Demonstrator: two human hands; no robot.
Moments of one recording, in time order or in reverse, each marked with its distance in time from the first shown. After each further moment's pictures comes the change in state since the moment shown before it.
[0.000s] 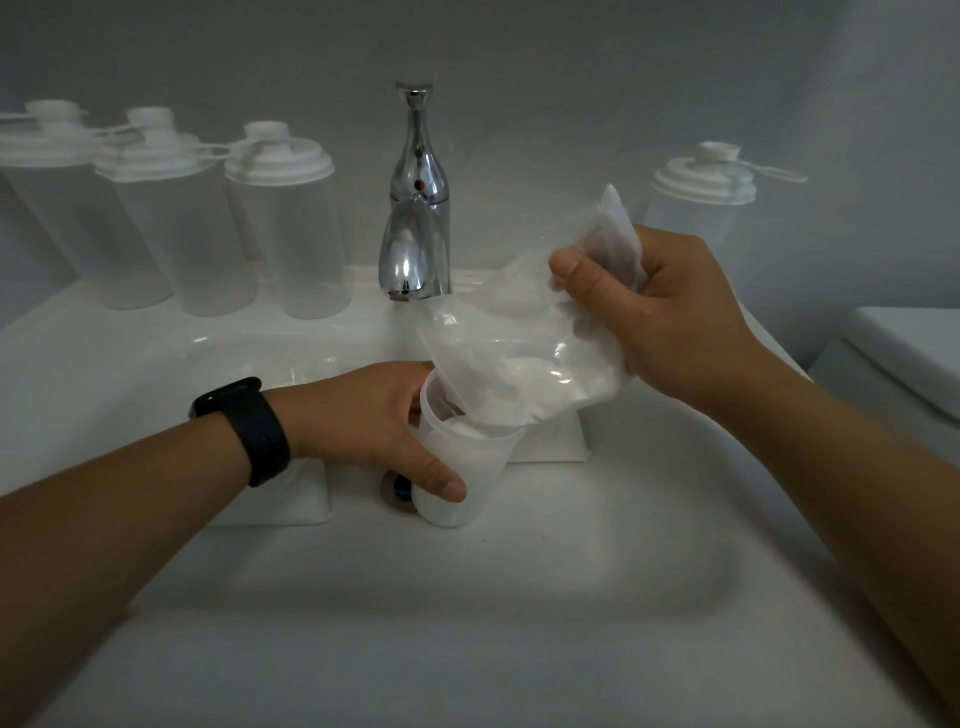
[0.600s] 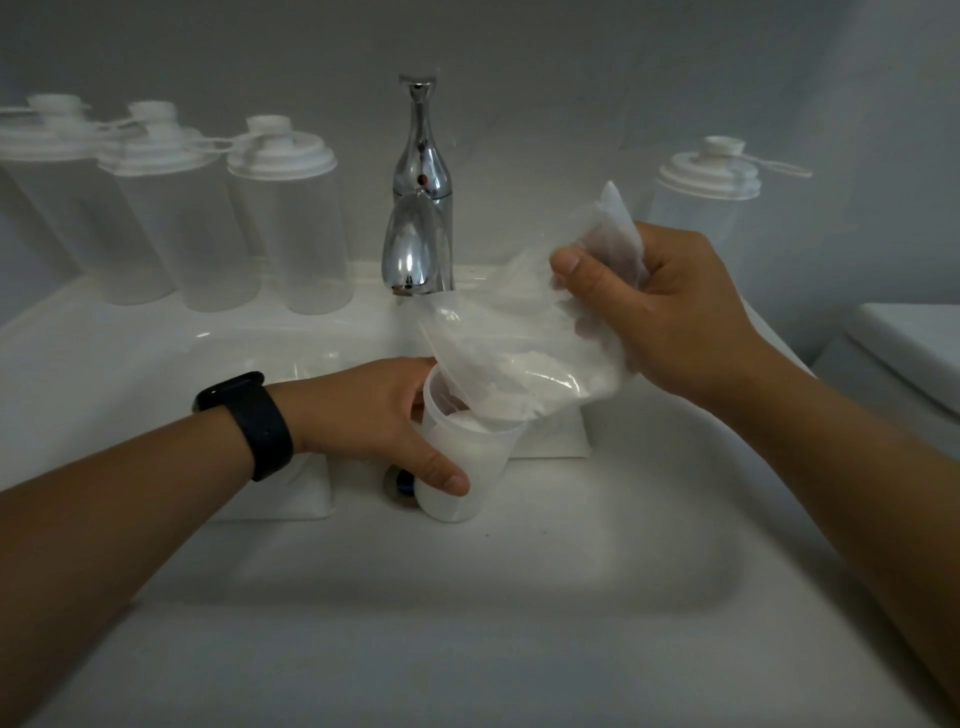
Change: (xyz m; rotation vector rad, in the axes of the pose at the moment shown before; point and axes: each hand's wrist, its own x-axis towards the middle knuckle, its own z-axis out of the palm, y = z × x) left_hand 0.000 0.001 0.000 -0.012 -0.017 -0.005; right_hand -0.001 -0.004 0.001 0.014 -0.003 0.013
